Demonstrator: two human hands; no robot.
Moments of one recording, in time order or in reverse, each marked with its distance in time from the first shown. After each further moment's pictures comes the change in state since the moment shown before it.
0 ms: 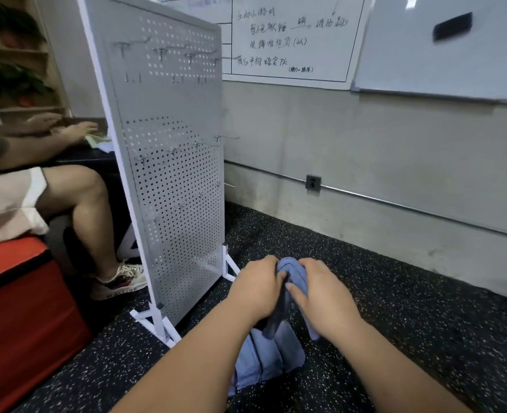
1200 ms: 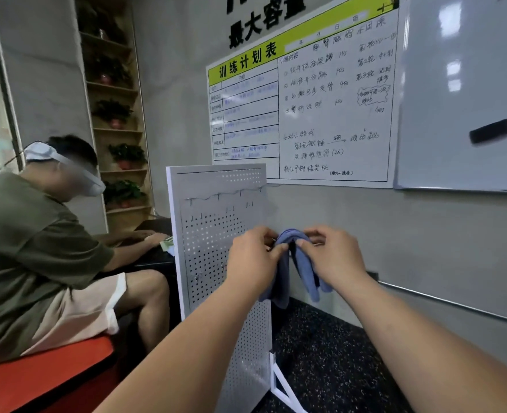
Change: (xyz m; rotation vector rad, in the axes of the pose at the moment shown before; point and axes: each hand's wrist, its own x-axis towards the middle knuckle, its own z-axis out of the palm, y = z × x) left_hand 0.093 0.091 -0.251 -0.049 0.626 0.021; right_hand 0.194 -0.117 -0.188 0.552 0.355 -0.230
